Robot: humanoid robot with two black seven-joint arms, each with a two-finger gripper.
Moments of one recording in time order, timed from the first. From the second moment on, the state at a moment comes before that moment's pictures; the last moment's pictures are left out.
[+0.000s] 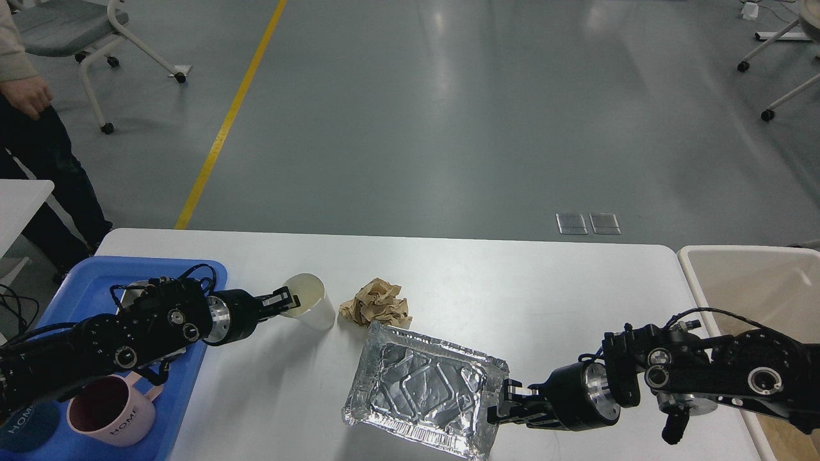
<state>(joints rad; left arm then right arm) -0.88 0.39 0.10 -0.87 0.76 -0.13 -0.06 1.03 -0.61 -0.32 1.59 -0.51 0.24 -0.03</state>
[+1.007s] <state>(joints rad) -0.95 0.78 0.09 -1.18 0.76 -0.16 -0.11 1.03 -0.52 -0.34 1.57 -0.51 0.24 -0.02</state>
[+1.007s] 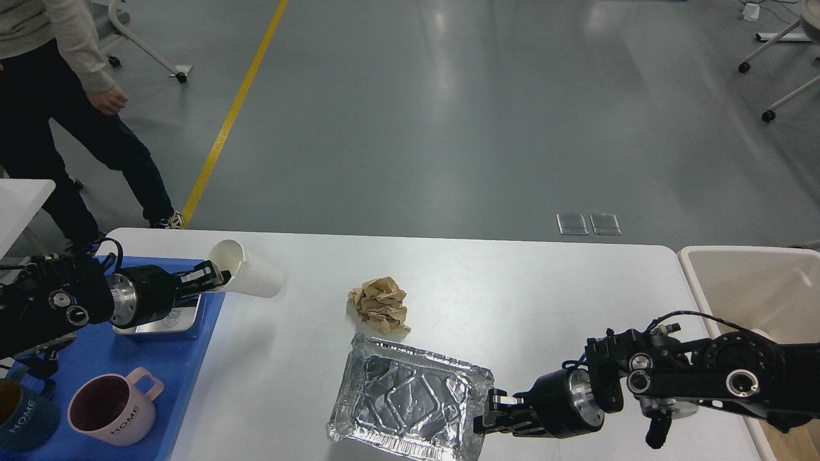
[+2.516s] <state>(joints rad) -1.12 0.75 0.11 -1.49 0.91 -0.37 -0.12 1.05 -0.46 -0.34 1.51 -0.51 0.25 -0.02</state>
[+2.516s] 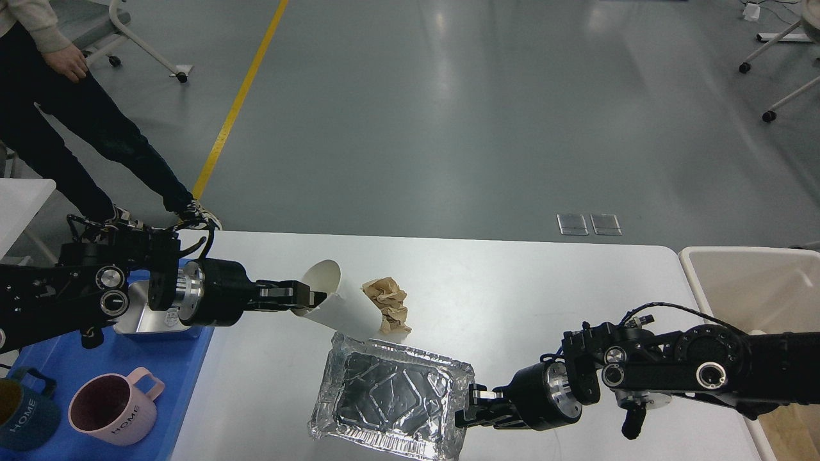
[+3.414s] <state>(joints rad) -1.12 0.39 0.31 -1.33 0.96 -0.33 -0.09 1.05 -0.44 -0.34 1.51 -0.51 0.25 -0.02</state>
